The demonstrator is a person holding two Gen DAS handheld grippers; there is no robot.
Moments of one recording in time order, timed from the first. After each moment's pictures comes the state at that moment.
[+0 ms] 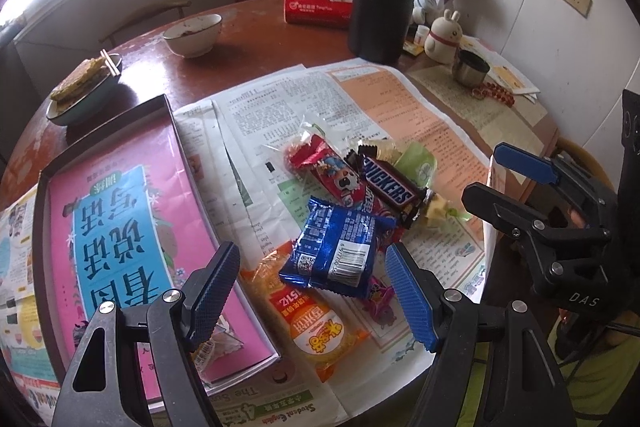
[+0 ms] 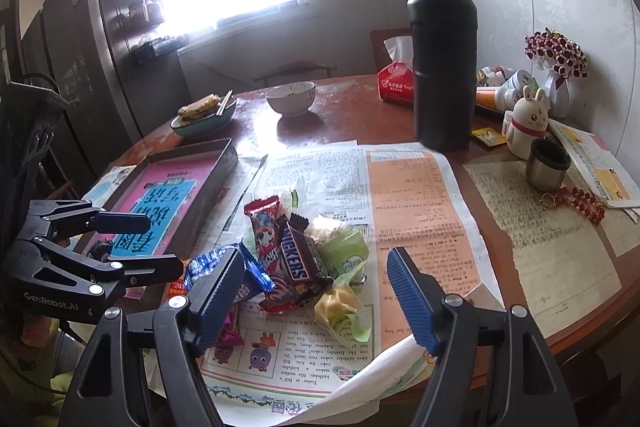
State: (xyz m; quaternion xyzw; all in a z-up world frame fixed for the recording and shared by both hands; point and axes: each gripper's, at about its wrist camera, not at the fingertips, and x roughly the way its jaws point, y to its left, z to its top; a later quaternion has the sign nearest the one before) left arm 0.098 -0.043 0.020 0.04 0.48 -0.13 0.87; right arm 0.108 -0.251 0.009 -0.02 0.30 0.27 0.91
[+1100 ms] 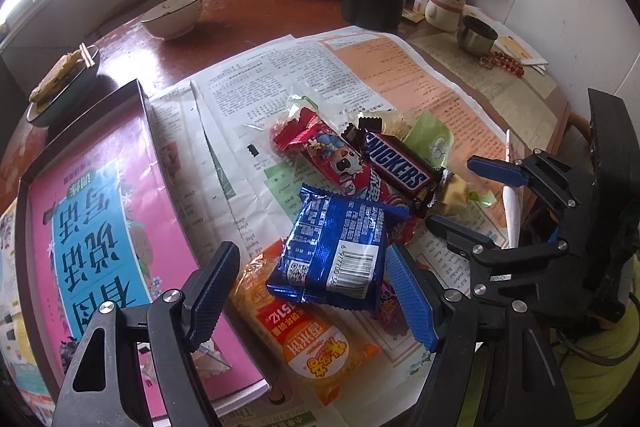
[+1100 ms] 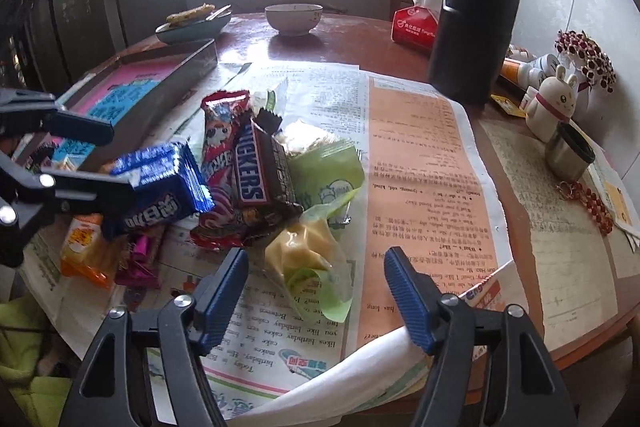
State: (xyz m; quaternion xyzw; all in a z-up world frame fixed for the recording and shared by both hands) left arm 0.120 -0.056 -0.012 0.07 0.51 -0.13 0.85; right arm 0.134 -0.228 -0.058 -0.15 0.36 0.26 0.88
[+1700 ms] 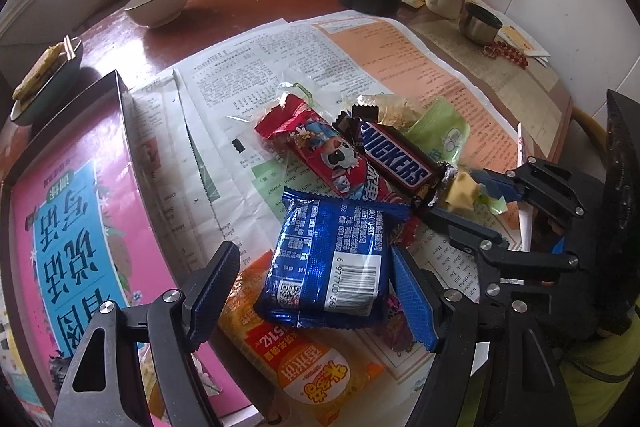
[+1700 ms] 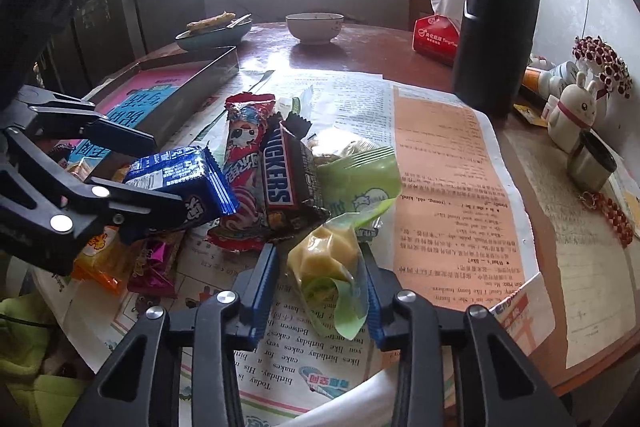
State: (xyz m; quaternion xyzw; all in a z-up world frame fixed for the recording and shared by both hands) left arm 0.136 -0.061 -0.031 0.06 0.53 -0.14 0.83; right arm 0.133 -0.223 -0.061 -0.13 0.34 0.30 0.88
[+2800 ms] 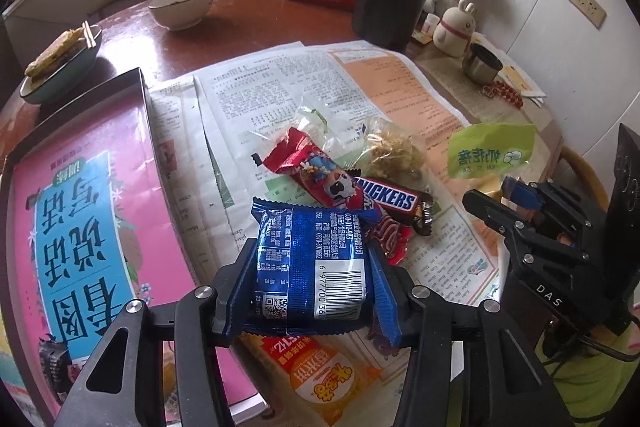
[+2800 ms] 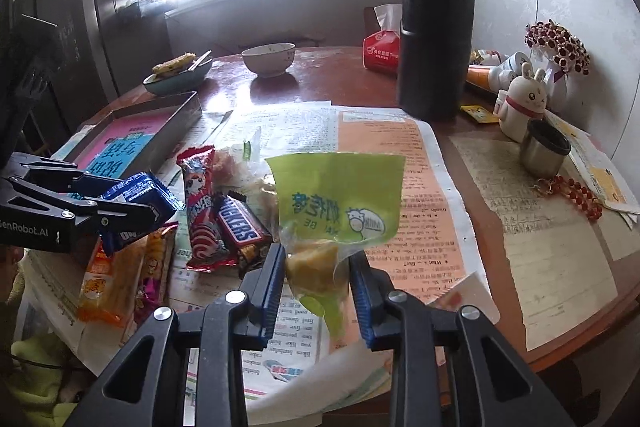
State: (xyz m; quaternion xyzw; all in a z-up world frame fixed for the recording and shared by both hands) left arm 0.131 -0.042 -0.011 0.00 0.50 -0.14 0.85; right arm 0.131 -0.256 -0.032 -0.07 0.32 0.25 0.91
